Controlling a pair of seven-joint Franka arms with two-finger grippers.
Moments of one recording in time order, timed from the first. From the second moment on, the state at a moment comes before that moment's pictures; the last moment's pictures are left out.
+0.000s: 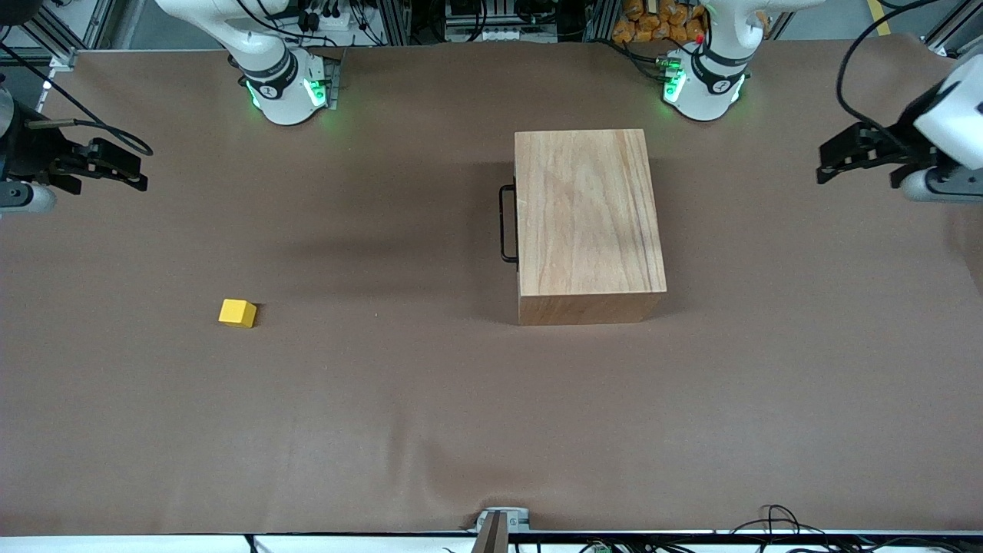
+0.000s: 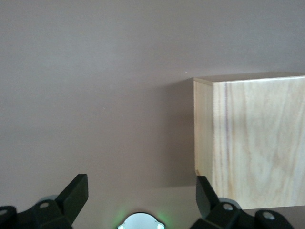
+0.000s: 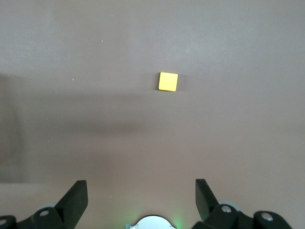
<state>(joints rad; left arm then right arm) -0.05 0.07 -0.11 -1.38 -0.02 1.36 -0.11 0.05 -0.02 -0.04 -1.57 0.01 1.43 -0.03</state>
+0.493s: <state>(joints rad) -0.13 0.14 -0.22 -1.38 -0.07 1.36 -0.32 0.06 -0.02 -0.05 -1.57 -0.01 1.44 -0.03</state>
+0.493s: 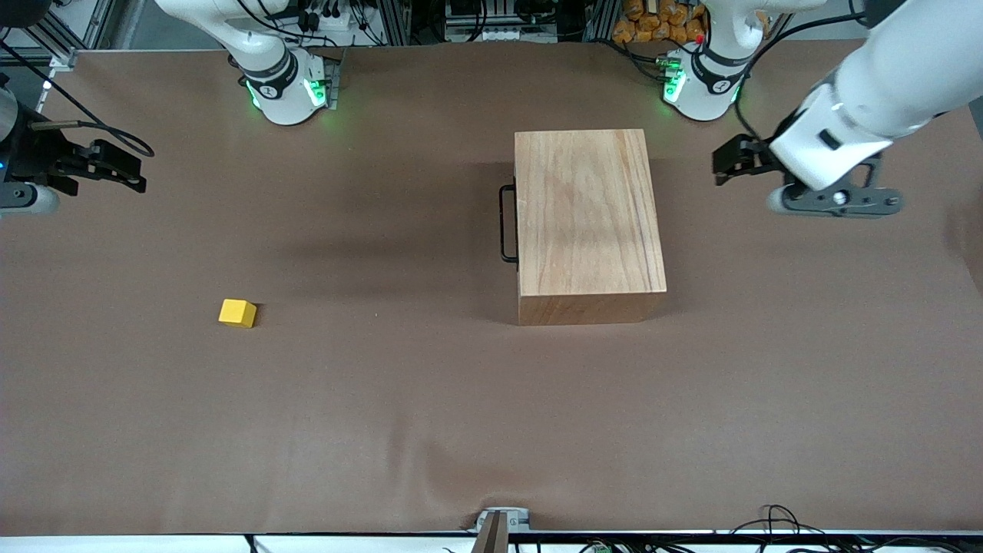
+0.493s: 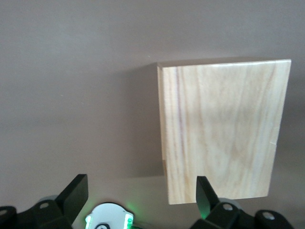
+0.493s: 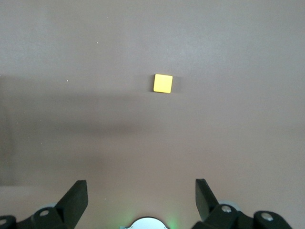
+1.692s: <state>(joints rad) -0.60 0.41 -0.22 -1.38 0.01 1.74 -1.05 -0.01 -0.01 -0.06 -1.56 -0.02 1.44 -0.02</state>
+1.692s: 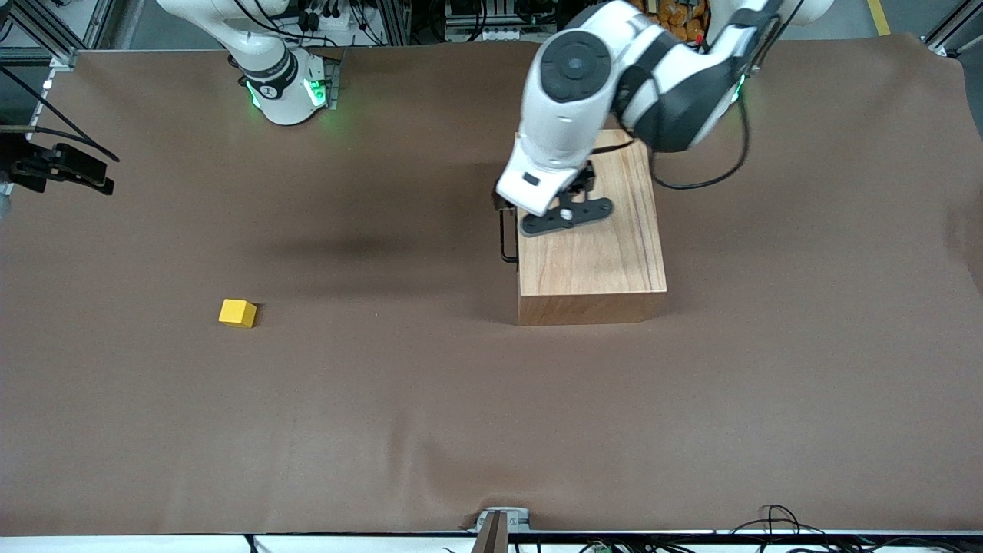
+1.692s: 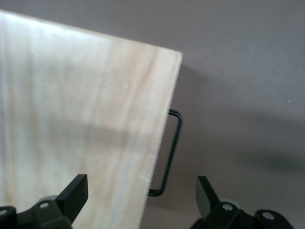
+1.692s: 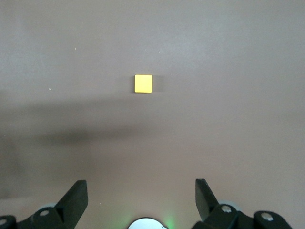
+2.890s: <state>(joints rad) -0.78 0.63 -0.22 -1.36 0.23 1.91 -1.24 -0.06 0.03 -0.07 -1.56 -0.02 1.56 -0.02</state>
